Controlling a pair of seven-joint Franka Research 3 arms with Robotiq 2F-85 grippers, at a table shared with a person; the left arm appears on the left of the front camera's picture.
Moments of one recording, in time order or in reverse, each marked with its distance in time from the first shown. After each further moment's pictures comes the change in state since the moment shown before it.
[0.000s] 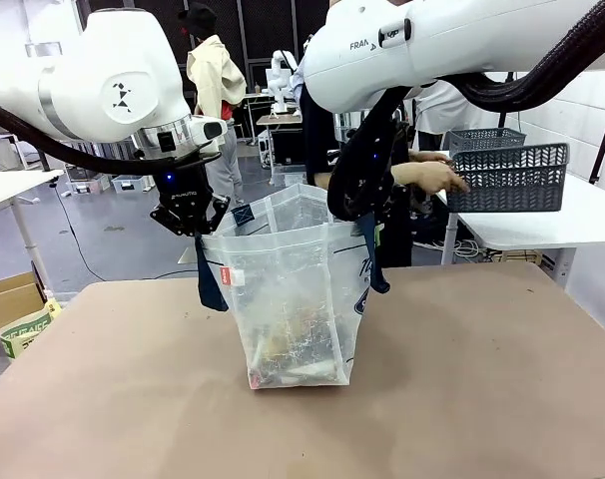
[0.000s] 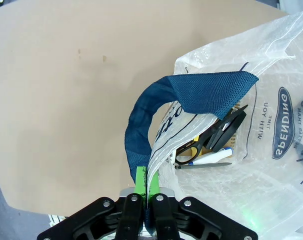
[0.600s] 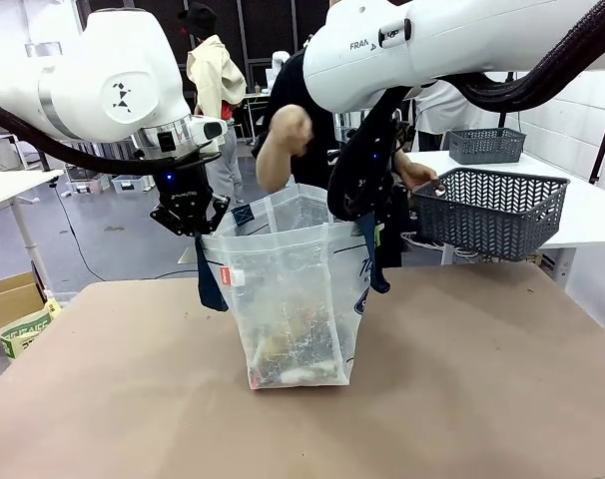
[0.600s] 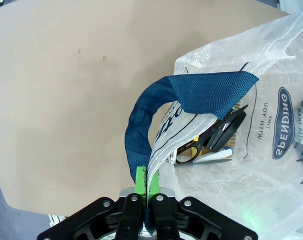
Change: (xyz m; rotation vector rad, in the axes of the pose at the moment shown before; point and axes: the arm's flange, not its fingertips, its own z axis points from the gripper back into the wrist) left arm 0.000 0.000 0.000 0.000 0.000 0.000; right arm 0.000 0.000 0.000 0.000 0.000 0.000
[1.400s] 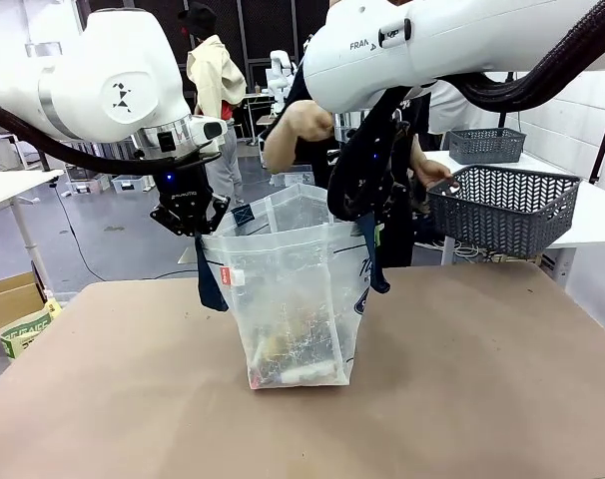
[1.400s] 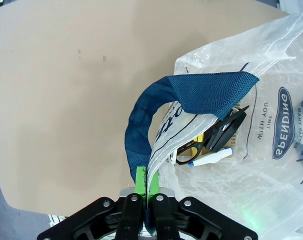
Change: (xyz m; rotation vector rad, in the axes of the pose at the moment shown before) left arm 0.000 0.000 0.000 0.000 0.000 0.000; right arm 0.000 0.000 0.000 0.000 0.000 0.000
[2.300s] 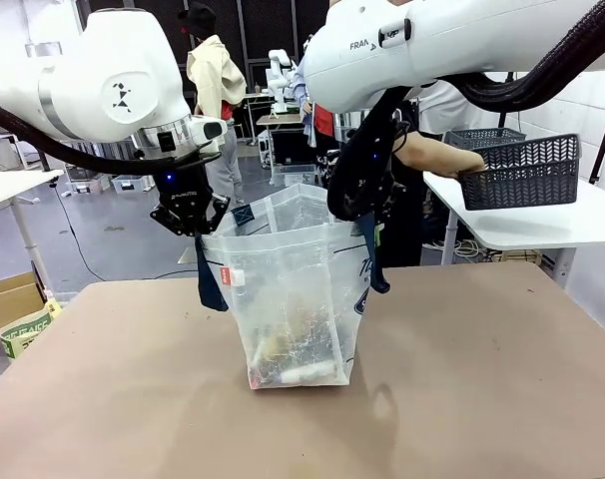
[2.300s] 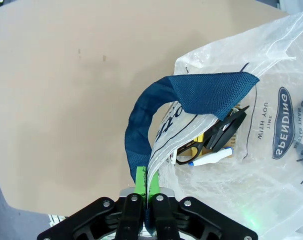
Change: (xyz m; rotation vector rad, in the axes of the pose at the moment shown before) left arm 0.000 0.000 0.000 0.000 0.000 0.000; right arm 0.000 0.000 0.000 0.000 0.000 0.000
